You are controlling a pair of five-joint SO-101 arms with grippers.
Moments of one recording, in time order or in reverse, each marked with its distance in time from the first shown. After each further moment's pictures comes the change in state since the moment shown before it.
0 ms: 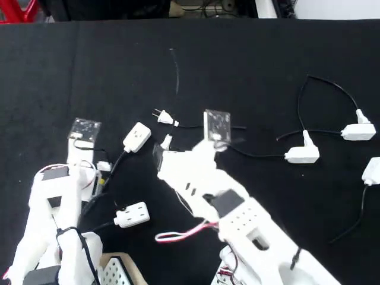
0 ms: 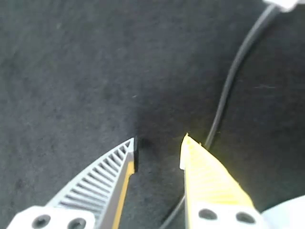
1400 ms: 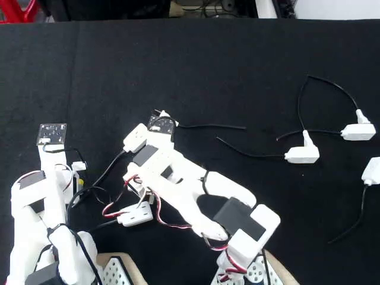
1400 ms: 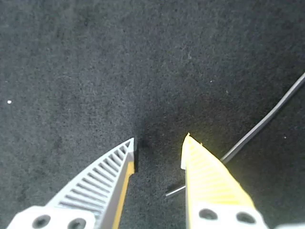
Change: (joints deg) left arm -14.8 0.4 -0.6 0.1 0.1; right arm -13.3 63.9 -52.7 46.2 -18.5
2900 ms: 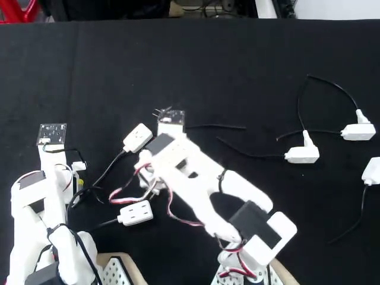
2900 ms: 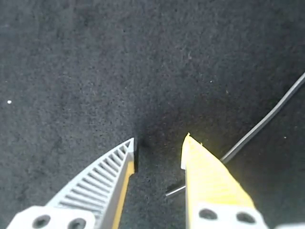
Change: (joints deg) left arm 0.0 0.0 0.0 0.0 0.0; right arm 4.8 -6.5 0.3 8.4 6.1
